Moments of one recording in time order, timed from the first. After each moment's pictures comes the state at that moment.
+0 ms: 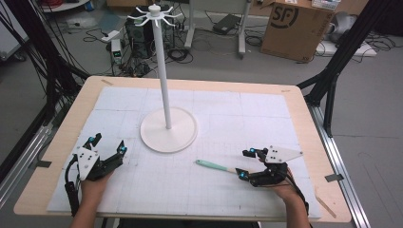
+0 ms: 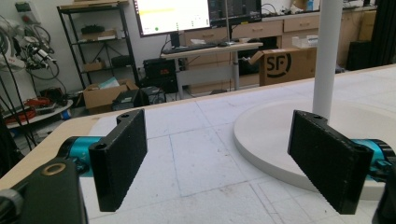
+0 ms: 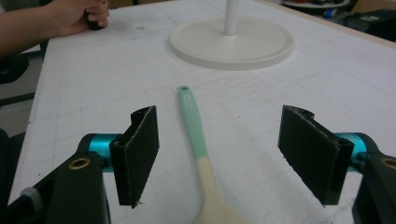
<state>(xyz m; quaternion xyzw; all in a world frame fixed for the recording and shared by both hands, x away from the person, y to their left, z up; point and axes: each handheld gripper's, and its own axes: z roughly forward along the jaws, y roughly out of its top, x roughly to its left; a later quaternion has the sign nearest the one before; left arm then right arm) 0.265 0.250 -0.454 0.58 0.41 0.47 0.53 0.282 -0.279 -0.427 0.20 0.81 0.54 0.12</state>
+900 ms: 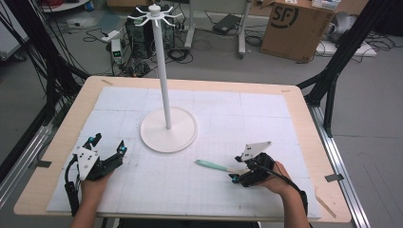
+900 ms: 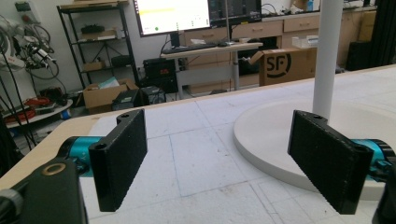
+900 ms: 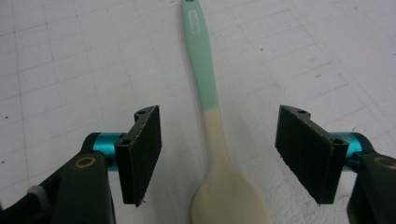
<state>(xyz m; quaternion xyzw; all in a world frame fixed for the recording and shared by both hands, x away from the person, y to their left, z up) 0.265 0.251 -0.454 0.58 0.41 0.47 0.53 0.296 -0.238 -0.420 0.19 0.92 0.34 0.09</state>
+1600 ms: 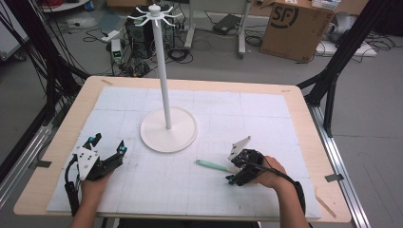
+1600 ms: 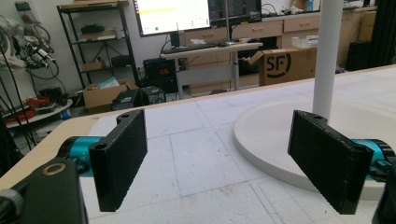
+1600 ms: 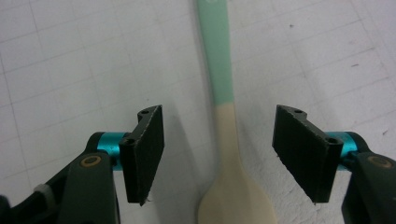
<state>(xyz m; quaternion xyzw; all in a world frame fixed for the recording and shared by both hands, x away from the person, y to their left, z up) 0.265 0.251 -0.454 0.58 0.41 0.47 0.53 0.307 -0.207 -0.414 0.18 0.96 0.22 0.06</state>
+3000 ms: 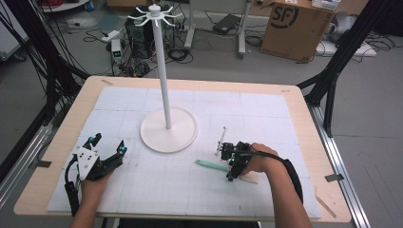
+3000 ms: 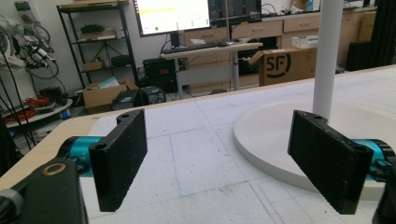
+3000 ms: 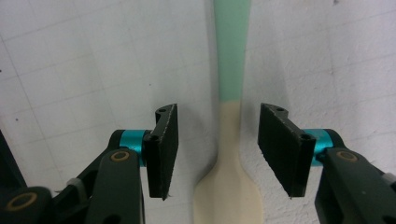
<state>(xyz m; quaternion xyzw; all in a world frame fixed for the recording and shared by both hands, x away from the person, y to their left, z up) 0.265 0.251 -0.454 0.58 0.41 0.47 0.53 0.337 -0.169 -0.403 0.14 0.99 0.05 -0.03</state>
